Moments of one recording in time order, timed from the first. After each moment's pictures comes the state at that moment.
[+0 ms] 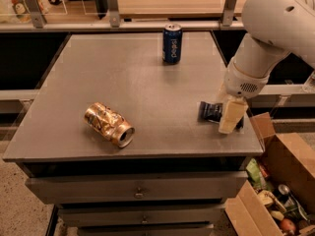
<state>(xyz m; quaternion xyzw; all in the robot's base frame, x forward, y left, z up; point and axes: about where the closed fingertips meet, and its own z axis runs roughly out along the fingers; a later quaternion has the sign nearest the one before) 0.529 -0.186 0.811 -0.65 0.75 0.04 0.07</state>
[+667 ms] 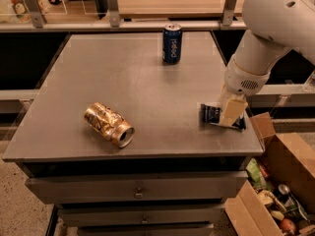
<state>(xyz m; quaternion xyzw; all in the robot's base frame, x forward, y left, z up) 0.529 -0.186 0.823 -0.65 0.75 0.04 0.07</state>
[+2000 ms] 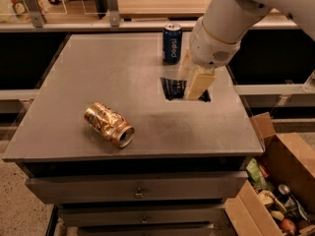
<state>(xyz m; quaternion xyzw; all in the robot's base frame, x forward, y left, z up) 0.538 -0.079 0.908 -0.75 0.63 0.03 0.18</state>
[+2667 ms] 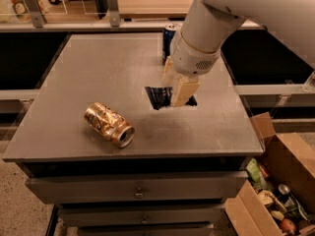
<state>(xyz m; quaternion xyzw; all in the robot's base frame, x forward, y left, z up) 0.531 -0.043 0.894 -0.80 0.57 0.01 0.18</state>
